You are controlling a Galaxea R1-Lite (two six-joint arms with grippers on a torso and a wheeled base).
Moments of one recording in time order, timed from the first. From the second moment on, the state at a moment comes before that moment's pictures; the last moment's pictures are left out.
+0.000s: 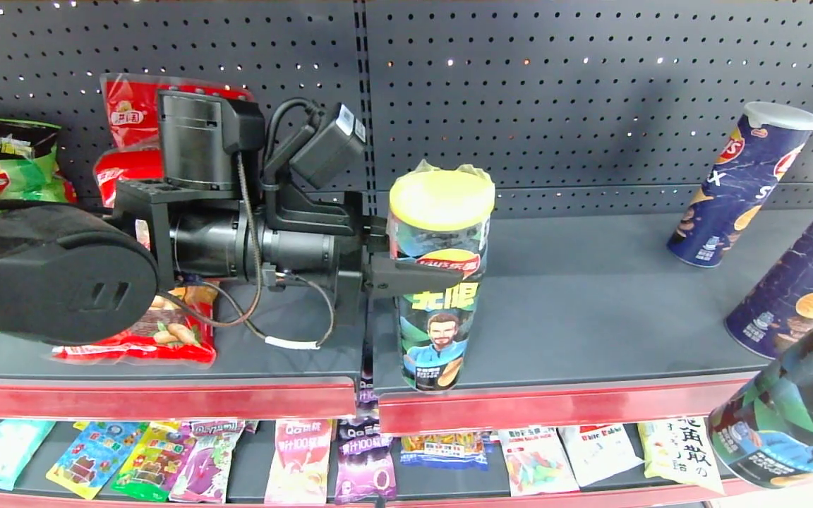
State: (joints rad) left arm -0.56 1.75 -1.15 -0.36 -0.90 0.29; right arm 0.31 0.76 -0.66 0.10 0.19 -0.25
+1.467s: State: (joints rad) left arm -0.40 1.44 -0.79 -0.36 -0.60 0.25; right arm 0.49 1.39 -1.07 -0.20 0.19 -0.20
